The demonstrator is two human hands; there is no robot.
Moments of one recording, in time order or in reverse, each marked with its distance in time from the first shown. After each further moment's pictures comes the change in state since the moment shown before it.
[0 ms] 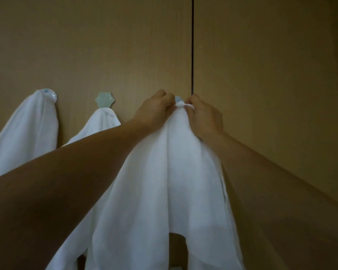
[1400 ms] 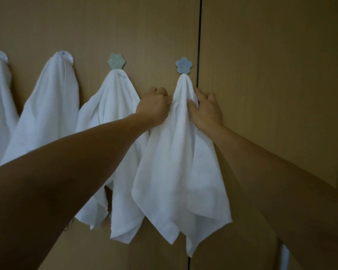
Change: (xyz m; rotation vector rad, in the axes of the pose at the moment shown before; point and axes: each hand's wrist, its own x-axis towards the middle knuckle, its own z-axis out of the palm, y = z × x) left_hand -0.091 0.023 -0.001 0.191 -0.180 -0.114; right_hand -0.092 -0.013 0.007 0.199 -0.192 0.226
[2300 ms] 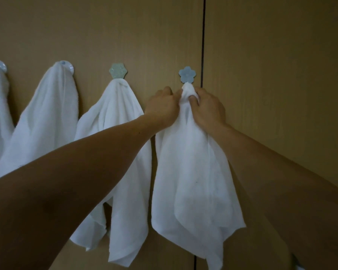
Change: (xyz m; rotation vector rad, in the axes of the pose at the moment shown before) left_hand 0.029 0.008 -0.001 0.041 -0.038 -0.033; right_hand 0.035 -0.013 0.002 -0.040 0.130 -0.120
